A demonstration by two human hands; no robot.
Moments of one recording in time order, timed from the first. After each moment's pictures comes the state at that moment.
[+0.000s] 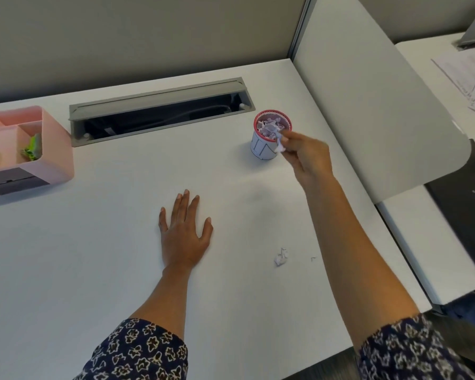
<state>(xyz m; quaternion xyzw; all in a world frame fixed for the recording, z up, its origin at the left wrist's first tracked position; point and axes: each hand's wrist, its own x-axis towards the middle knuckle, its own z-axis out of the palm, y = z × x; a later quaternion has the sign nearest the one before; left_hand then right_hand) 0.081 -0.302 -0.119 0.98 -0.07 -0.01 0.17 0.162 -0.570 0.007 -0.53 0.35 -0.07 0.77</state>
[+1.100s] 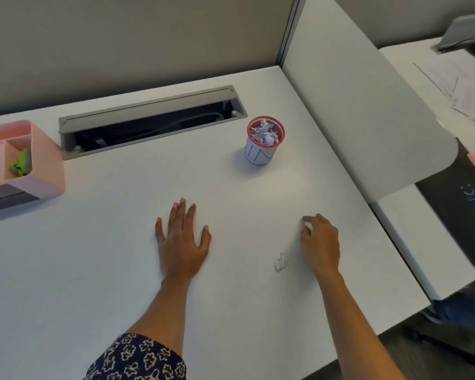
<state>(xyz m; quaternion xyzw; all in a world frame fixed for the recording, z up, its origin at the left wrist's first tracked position) 0.083 -0.302 -0.121 0.99 -0.07 -0.01 0.15 0.007 -0.570 -0.071 -0.88 0.38 0.00 0.27</state>
